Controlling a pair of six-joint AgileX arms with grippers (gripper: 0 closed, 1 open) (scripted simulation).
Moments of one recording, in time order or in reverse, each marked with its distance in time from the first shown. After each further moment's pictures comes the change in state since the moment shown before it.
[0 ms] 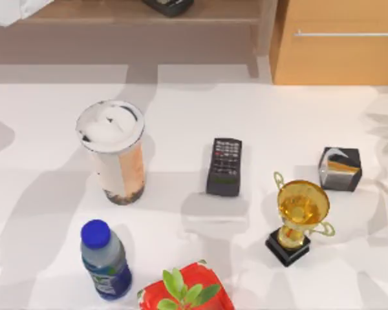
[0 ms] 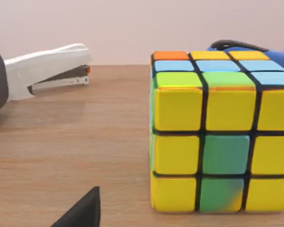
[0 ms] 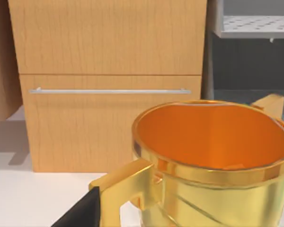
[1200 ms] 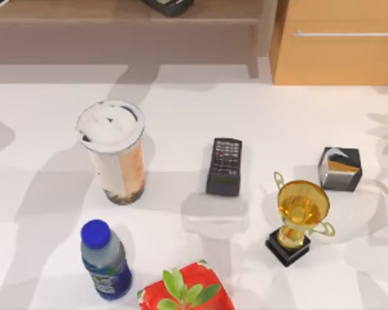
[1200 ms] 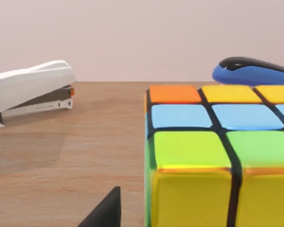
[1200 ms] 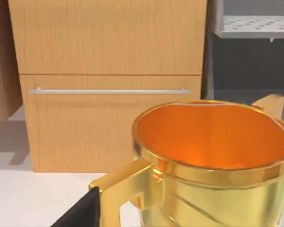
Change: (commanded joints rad) left arm 0.054 0.206 0.263 -0.050 0.058 -0.002; right arm 0.000 0.000 0.000 0.000 0.000 0.000
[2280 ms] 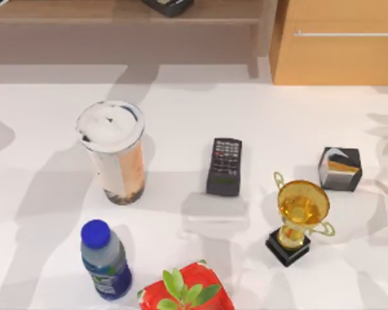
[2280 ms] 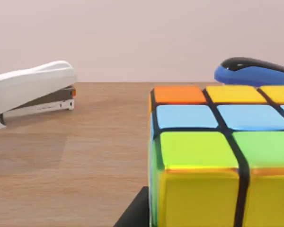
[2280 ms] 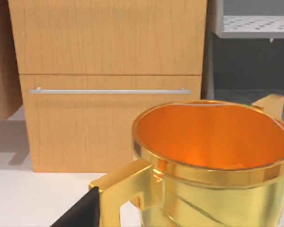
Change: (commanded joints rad) left arm -0.003 -0.002 0.000 0.000 0.000 0.002; right arm 0.000 0.000 0.000 0.000 0.000 0.000
